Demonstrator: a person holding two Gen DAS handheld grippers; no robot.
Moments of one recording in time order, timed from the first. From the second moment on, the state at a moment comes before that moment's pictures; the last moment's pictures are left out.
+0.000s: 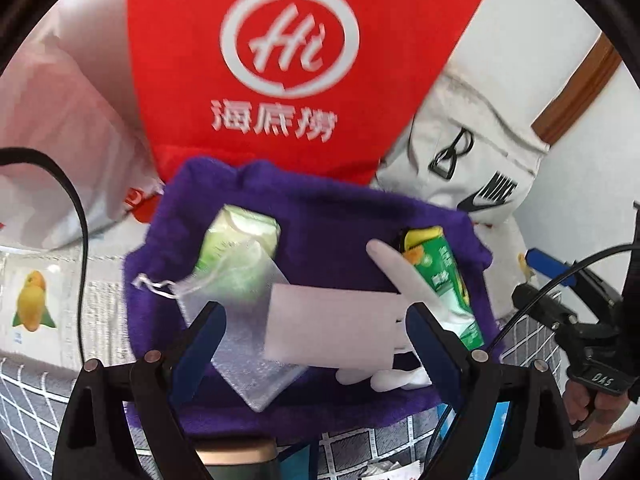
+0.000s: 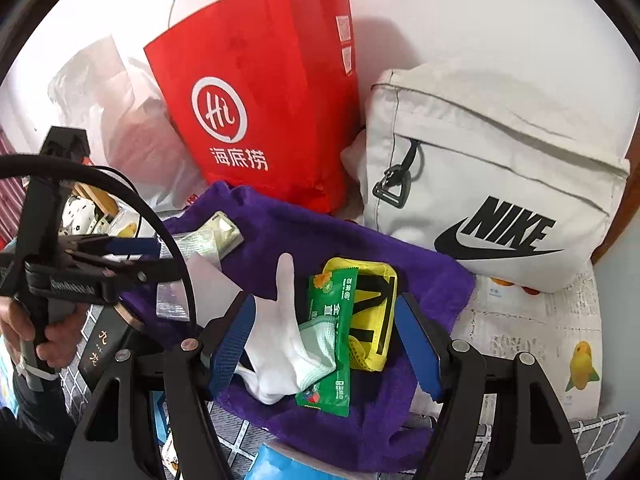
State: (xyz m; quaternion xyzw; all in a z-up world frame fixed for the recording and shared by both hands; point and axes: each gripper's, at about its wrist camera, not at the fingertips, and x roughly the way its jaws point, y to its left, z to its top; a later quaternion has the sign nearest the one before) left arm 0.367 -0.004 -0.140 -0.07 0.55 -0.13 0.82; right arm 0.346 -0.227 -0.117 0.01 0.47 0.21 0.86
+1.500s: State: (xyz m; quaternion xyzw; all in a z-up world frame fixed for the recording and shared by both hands) left arm 0.302 0.054 -0.020 -0.12 0.43 -0.20 0.87; right arm 0.167 -0.102 -0.203 -0.12 0.56 0.25 0.78
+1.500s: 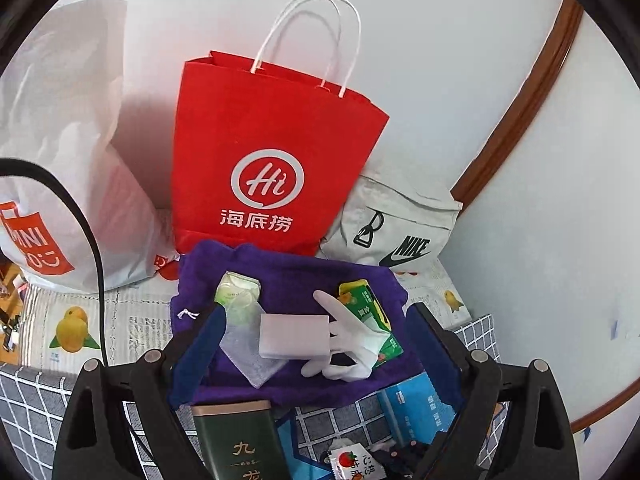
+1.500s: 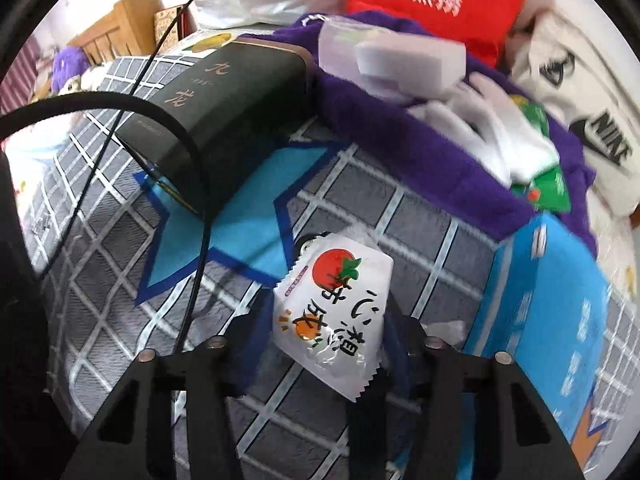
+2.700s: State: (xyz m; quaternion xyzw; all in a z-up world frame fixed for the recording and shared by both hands) left arm 0.205 -0.041 -0.058 0.07 0.47 -0.25 0.84; right arm 0.057 -0.288 -0.122 0.05 0.48 0.14 0.86
